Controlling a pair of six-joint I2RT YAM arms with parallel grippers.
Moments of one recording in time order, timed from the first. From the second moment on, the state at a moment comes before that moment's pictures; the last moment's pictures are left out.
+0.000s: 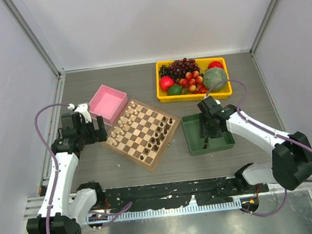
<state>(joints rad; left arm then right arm) 0.00 0.90 0.77 -0.66 0.09 -0.07 0.48 1.29 0.83 -0.75 0.14 0.56</state>
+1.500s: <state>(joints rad) 0.00 0.90 0.77 -0.66 0.09 -0.07 0.58 1.21 1.05 -0.75 0.12 0.49</state>
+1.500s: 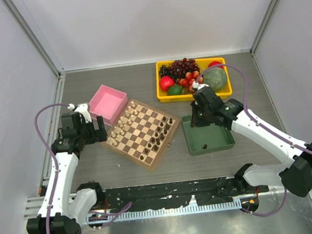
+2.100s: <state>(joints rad) 0.00 0.90 0.77 -0.66 0.09 -0.07 1.07 1.51 1.27 -0.79 0.05 0.46</state>
